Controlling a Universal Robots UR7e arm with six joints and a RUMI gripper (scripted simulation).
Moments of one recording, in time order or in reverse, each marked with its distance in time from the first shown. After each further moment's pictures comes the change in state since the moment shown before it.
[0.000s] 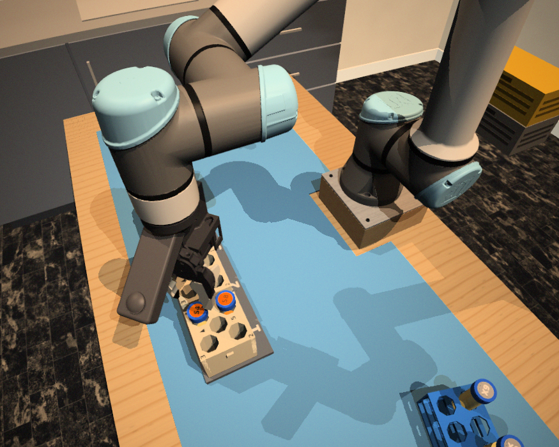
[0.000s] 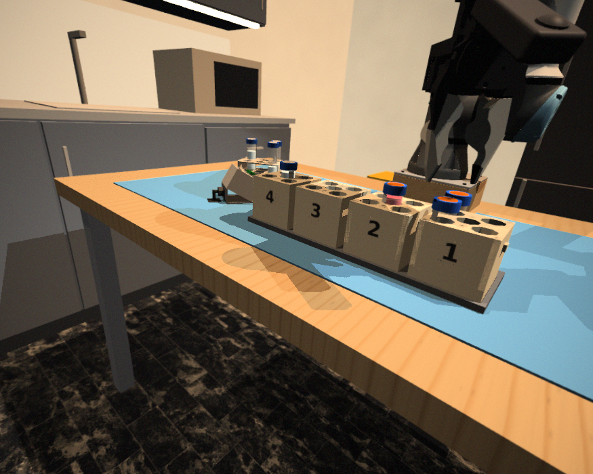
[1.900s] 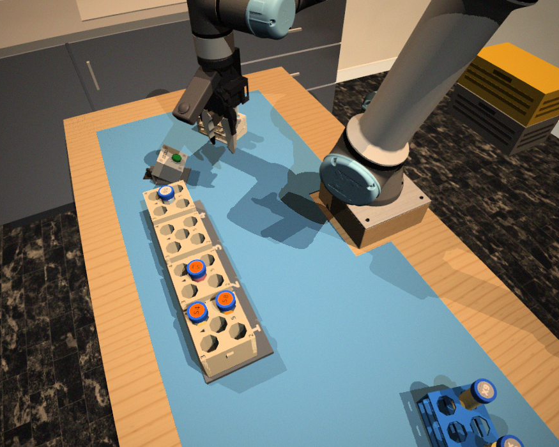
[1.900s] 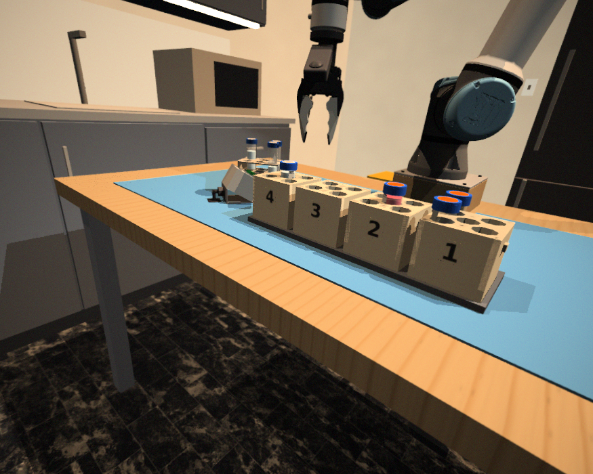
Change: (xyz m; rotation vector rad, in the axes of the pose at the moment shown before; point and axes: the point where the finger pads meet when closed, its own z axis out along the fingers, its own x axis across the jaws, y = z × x) arm 0.125 0.382 -0.001 -0.016 -0.005 0.277
